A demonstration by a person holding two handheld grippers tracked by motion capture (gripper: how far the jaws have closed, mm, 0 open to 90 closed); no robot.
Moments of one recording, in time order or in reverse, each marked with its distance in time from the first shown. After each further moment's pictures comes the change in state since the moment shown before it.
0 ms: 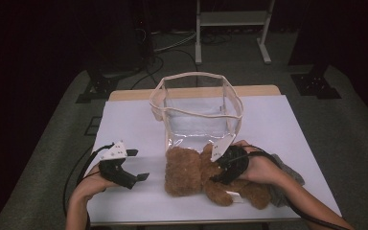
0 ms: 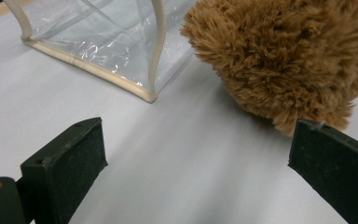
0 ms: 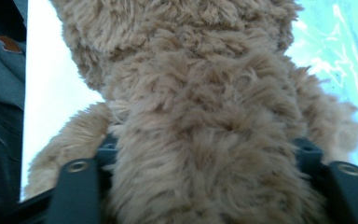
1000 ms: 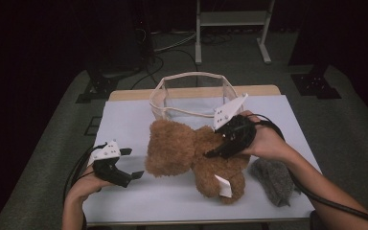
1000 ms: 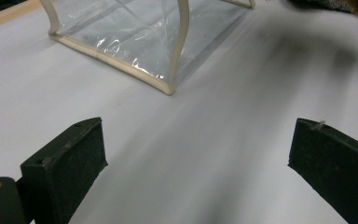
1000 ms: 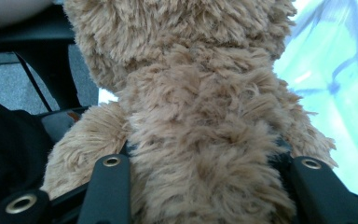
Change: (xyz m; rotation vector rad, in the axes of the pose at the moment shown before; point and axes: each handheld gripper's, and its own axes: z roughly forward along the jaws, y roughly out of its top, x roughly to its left) left arm 0.008 -0.008 -0.012 -0.023 0.041 -0.026; right arm -0.012 0.072 -0.098 -0.163 0.071 0.004
